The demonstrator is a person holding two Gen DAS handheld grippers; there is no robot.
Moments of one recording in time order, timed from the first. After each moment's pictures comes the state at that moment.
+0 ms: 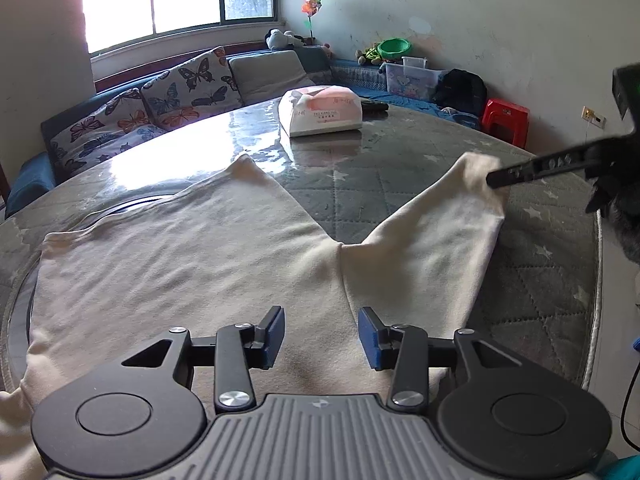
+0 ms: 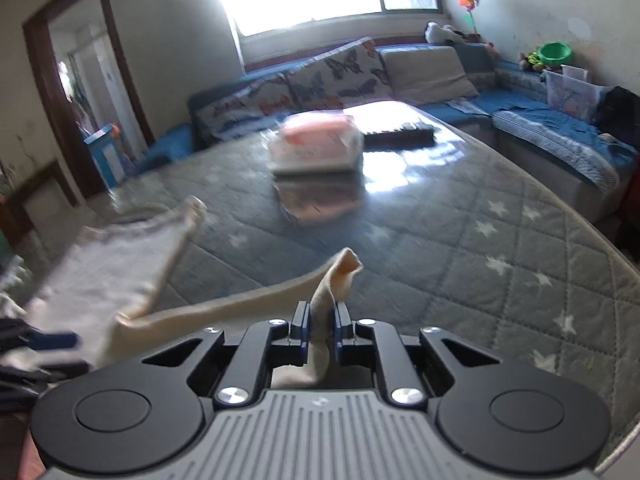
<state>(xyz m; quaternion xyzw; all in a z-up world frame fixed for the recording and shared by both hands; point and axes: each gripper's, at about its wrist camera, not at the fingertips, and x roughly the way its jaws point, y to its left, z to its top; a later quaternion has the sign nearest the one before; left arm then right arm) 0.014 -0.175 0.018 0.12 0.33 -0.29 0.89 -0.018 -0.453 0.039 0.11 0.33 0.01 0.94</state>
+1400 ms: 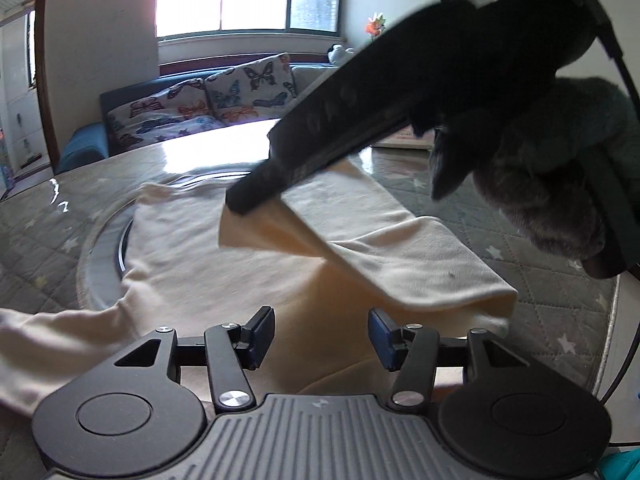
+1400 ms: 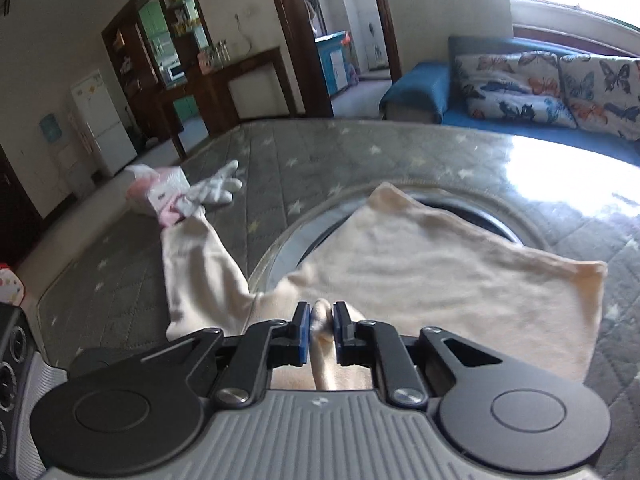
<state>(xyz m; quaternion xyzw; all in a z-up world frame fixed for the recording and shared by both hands) -0.009 -0.081 0.025 0.05 0.32 -0.22 0.92 0.083 -0.171 0.073 -0.02 0.38 0.35 0.86</state>
